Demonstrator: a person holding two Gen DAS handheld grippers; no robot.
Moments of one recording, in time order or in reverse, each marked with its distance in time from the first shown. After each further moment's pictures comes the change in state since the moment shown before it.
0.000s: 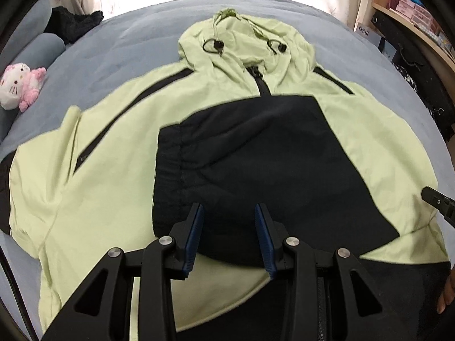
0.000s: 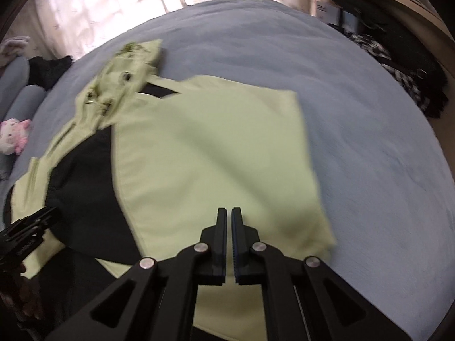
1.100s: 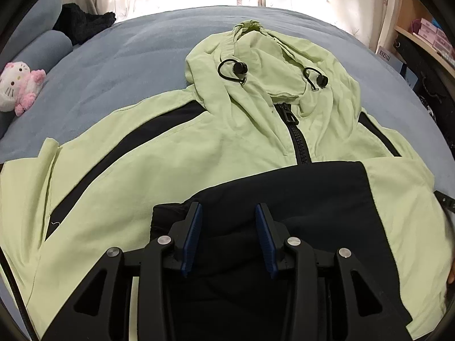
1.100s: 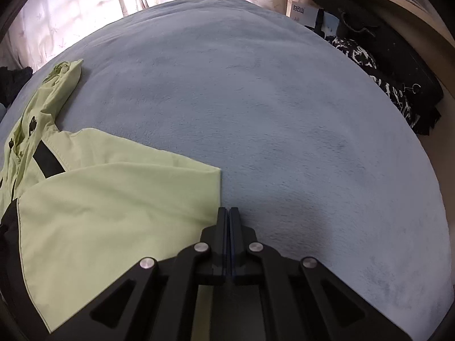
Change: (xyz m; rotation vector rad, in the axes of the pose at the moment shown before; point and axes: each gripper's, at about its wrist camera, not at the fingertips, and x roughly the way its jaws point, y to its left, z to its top) left arm 0.063 0.011 0.062 -0.082 -0.076 0.042; right arm 0.084 -0.094 0.089 0.029 -0.018 -0.185
